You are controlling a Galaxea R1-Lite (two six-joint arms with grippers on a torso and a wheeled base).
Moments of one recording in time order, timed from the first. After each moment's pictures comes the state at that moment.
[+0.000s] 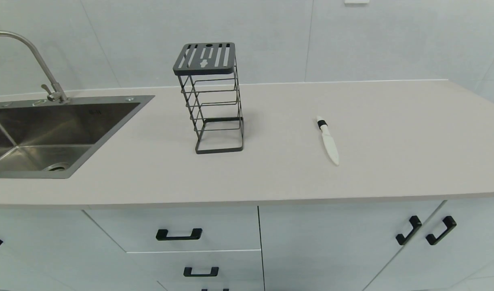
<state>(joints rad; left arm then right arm) 0.00 0.00 0.00 0.00 -0.03 0.03 0.00 0.00 0.00 0.00 -0.02 0.02</state>
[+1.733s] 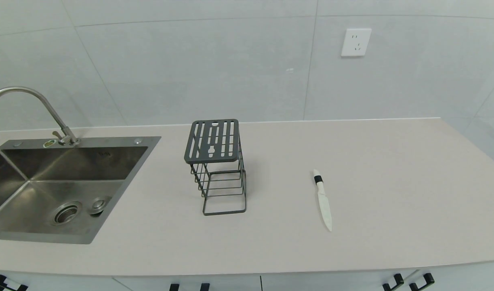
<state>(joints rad) 0.00 0.00 0.00 0.00 -0.03 0.01 0.00 0.00 0.00 0.00 -0.02 0.02</state>
